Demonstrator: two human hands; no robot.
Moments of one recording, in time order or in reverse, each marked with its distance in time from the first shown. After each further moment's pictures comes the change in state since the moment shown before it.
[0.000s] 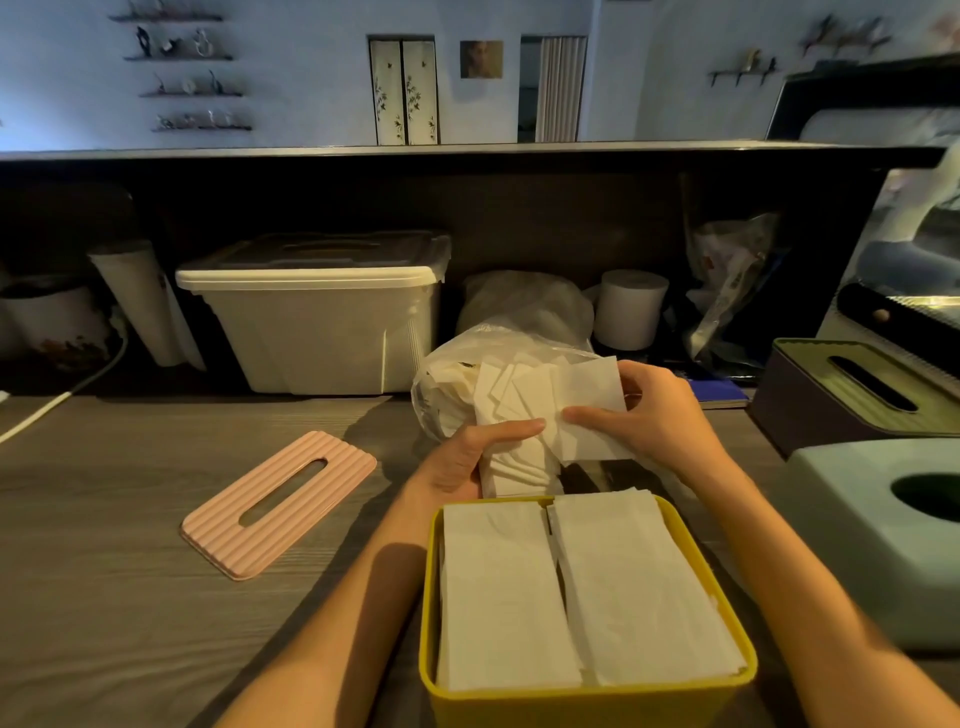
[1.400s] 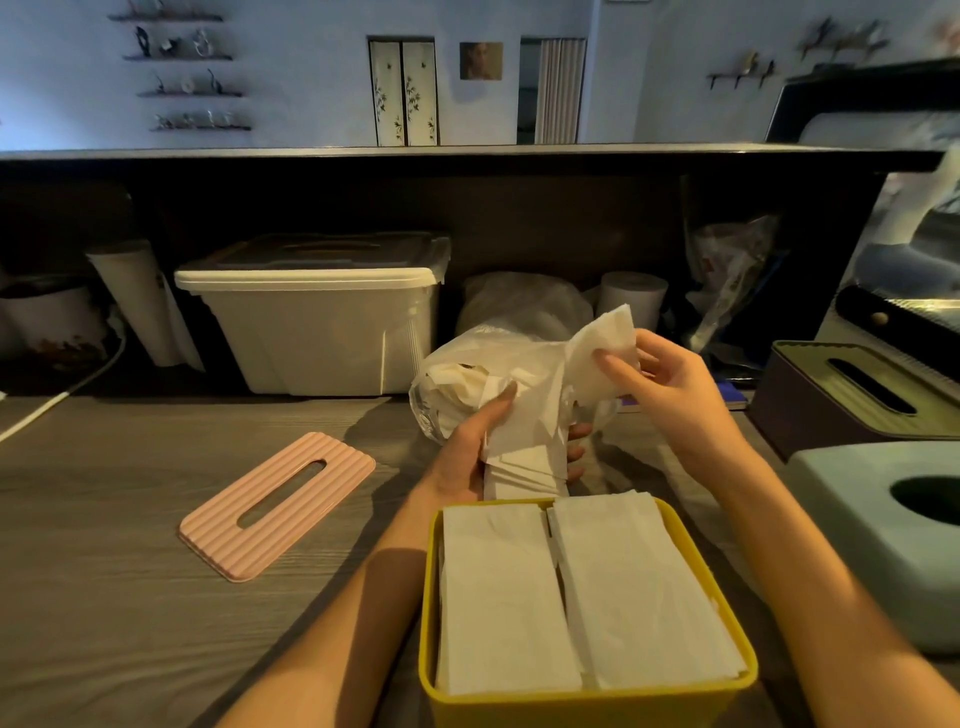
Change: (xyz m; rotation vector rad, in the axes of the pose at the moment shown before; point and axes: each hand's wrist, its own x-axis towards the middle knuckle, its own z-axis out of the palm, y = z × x) left_hand 0.005 -0.002 0.008 -0.124 0.049 -0.034; right_hand -0.001 -0.006 -0.013 0.512 0.068 -0.137
